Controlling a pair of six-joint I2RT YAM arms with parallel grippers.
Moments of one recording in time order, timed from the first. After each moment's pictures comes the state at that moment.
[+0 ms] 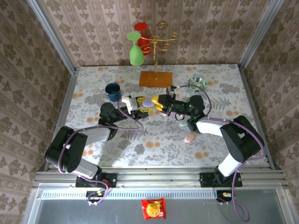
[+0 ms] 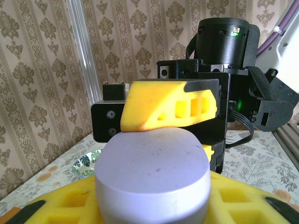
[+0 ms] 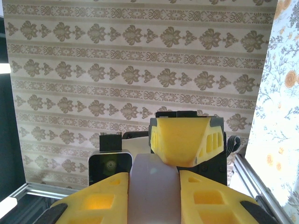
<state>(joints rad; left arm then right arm) -0.51 1.48 0.55 1.18 0.87 -0.04 0.47 1.63 0.72 1.17 -0.80 1.68</state>
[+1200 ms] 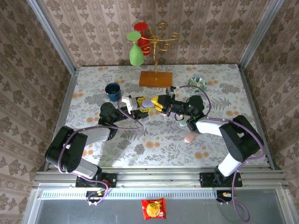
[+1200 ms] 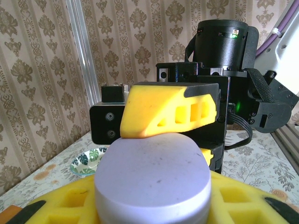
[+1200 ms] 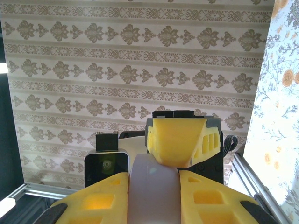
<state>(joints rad) -0.51 1.48 0.55 1.18 0.88 -0.05 0.47 1.64 0.72 1.17 -0.80 1.68</state>
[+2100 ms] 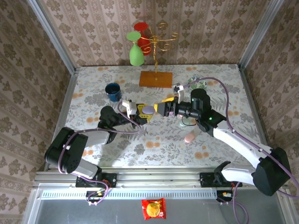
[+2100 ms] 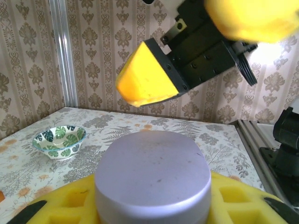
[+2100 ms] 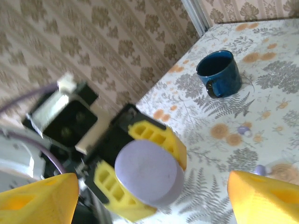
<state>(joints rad) -0.50 1.47 0.47 1.18 0.95 -0.17 0.58 1.18 0.87 0.05 -0.49 0.39</state>
